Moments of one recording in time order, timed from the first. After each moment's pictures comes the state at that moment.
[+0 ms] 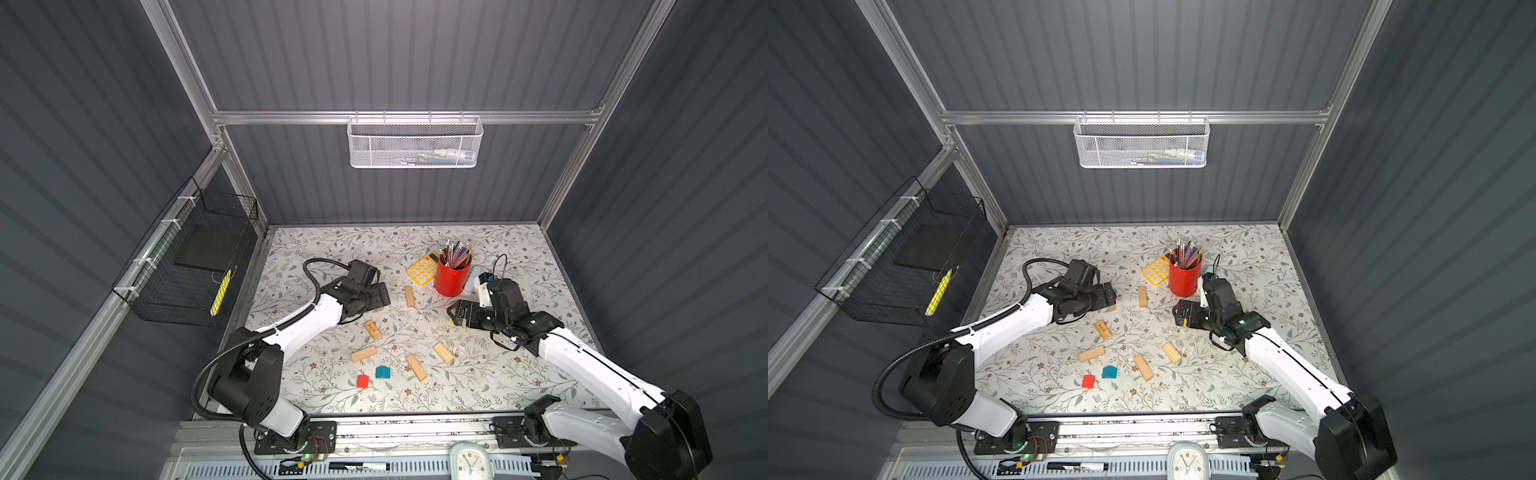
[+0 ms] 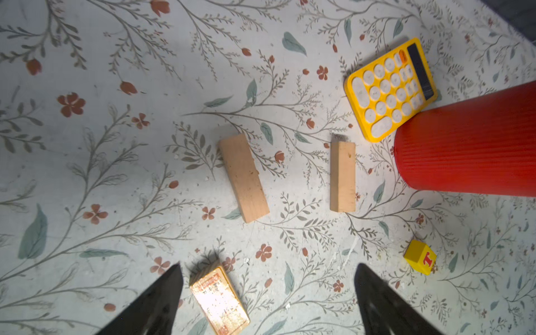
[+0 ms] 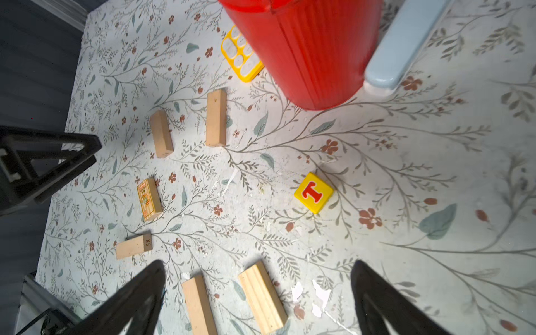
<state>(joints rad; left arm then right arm) -0.57 1.57 1.07 -0.46 -0.04 -0.72 0.48 1.12 0.71 -0.40 -0.14 0.54</state>
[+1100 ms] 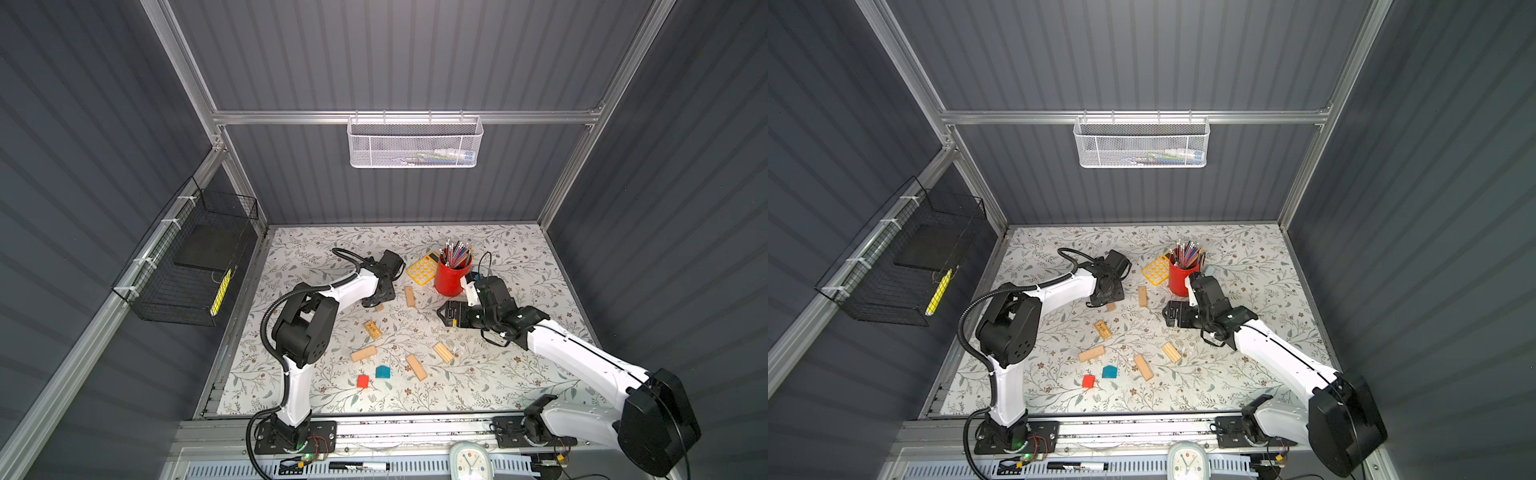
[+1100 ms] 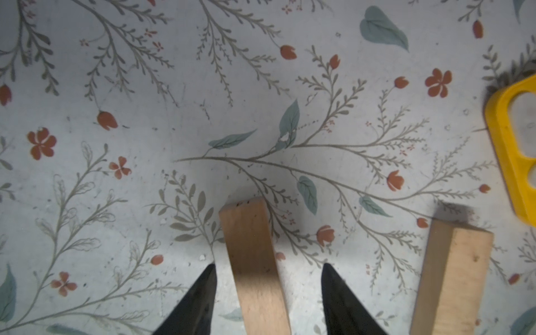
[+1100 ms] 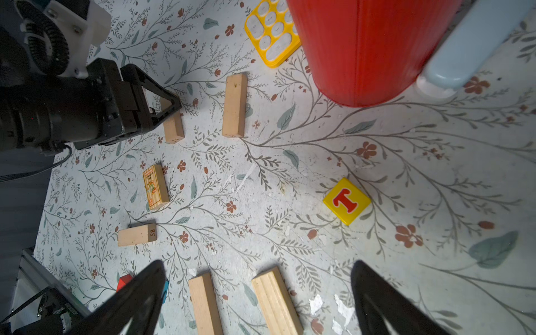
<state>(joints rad) -0.61 2.02 1.45 -0.67 -0.26 -0.78 0.52 1.21 0.75 -0.37 -0.15 0.51</state>
